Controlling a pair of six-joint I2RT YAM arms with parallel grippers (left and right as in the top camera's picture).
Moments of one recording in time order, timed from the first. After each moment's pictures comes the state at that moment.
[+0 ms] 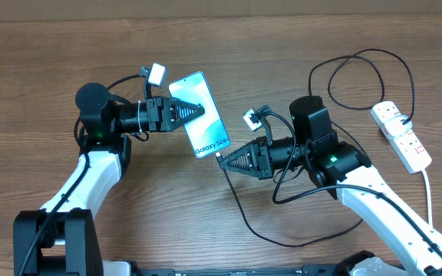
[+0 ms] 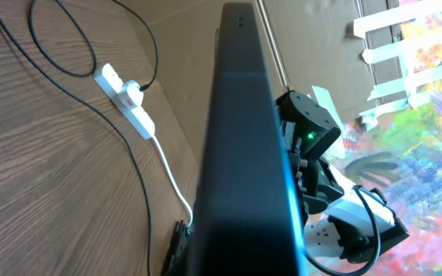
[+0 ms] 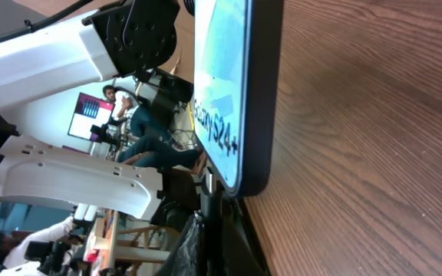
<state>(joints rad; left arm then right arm) -0.01 1.56 0.79 0.81 1.48 -1.22 0.45 1.34 0.86 -0.19 -1.11 0.42</state>
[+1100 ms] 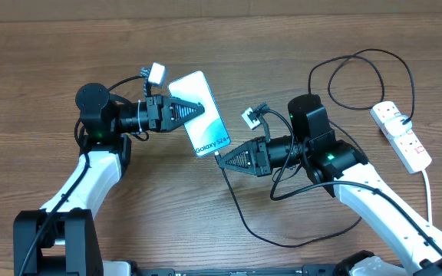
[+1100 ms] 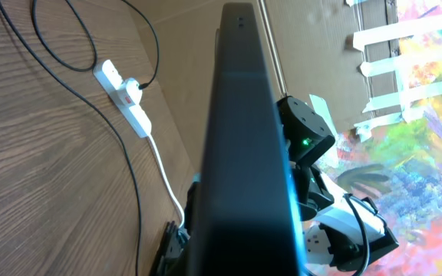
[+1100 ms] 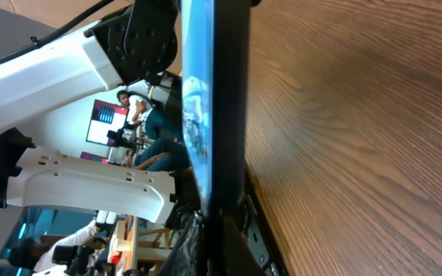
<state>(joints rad) -0.01 1.56 0.79 0.81 1.47 -1.28 0.45 1.37 0.86 -0.15 -1.14 0.50</state>
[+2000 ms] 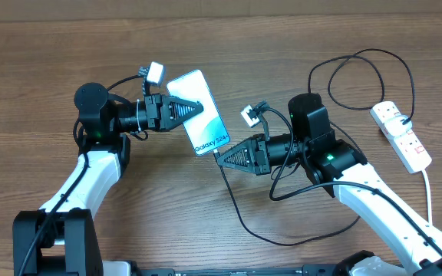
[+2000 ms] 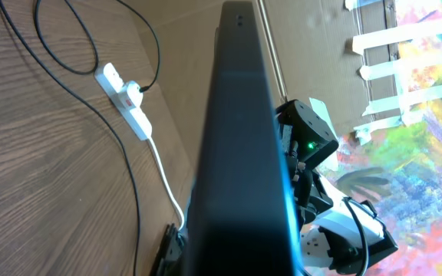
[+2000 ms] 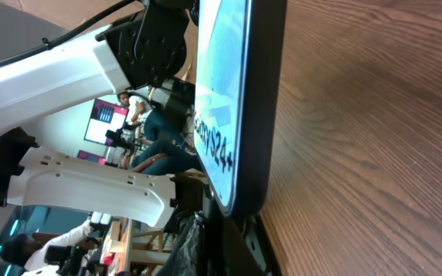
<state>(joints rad) -0.01 1.56 0.79 0.82 1.46 -1.28 0.45 1.37 0.86 -0.09 -1.14 0.51</state>
